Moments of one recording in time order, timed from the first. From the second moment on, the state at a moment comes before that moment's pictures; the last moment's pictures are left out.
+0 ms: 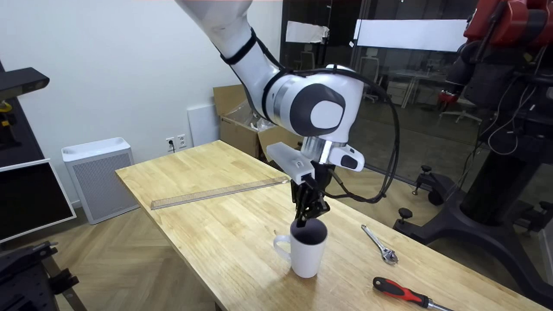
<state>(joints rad) -0.12 0.62 -0.12 -1.79 0.10 2.24 0.16</state>
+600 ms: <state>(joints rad) -0.12 0.72 -0.10 -1.51 0.08 1.95 0.08</state>
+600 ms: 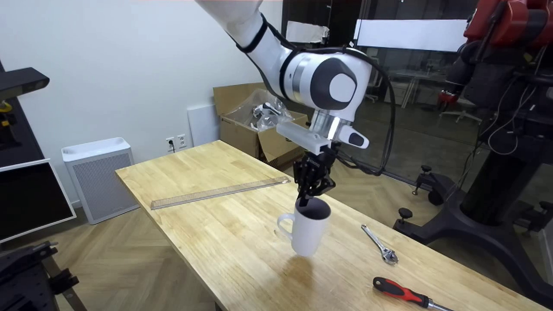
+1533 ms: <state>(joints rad) -0.10 1.01 -0.07 -1.05 0.02 1.75 0.05</state>
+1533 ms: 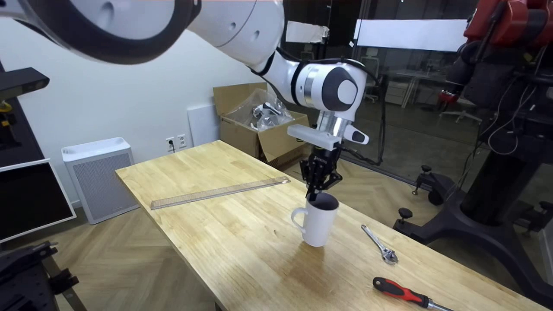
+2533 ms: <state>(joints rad) -0.10 1.13 -0.07 -0.88 -0.01 1.73 0.04</state>
